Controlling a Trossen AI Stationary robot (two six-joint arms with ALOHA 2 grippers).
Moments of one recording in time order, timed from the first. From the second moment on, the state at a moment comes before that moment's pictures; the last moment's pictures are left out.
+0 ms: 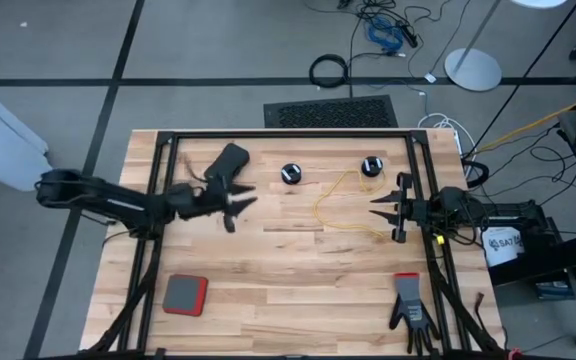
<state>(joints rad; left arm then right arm) 0.07 1.21 0.23 1.18 -0.14 -0.06 -0.01 0.01 0.02 0.15 0.03 -0.43</state>
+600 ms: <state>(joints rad) 0.09 1.05 0.68 0.94 0.14 0.26 -0.01 0.01 0.02 0.14 0.03 -0.43</state>
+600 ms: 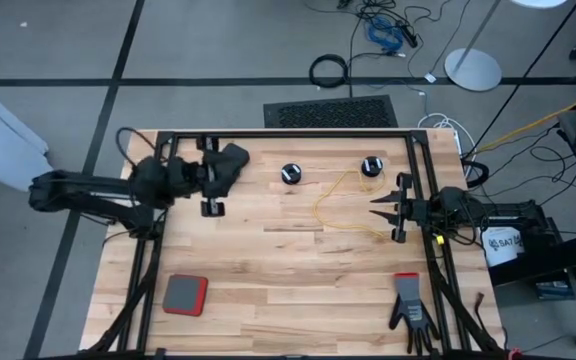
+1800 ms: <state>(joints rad) 0.10 1.27 0.66 0.14 -0.15 0.06 0.00 0.03 0.02 0.48 0.02 -0.08</state>
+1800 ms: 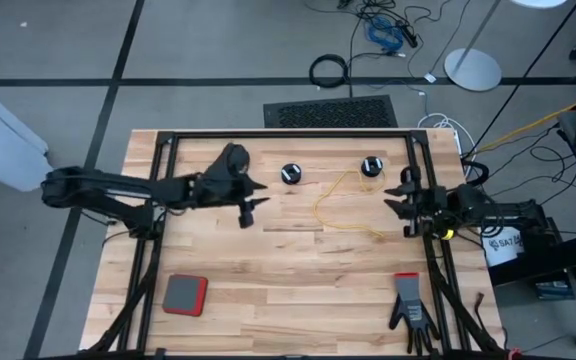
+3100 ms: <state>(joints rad) 0.28 1.77 0.56 0.71 -0.16 0.19 -0.14 1.43 0.63 0.47 0.14 -0.56</state>
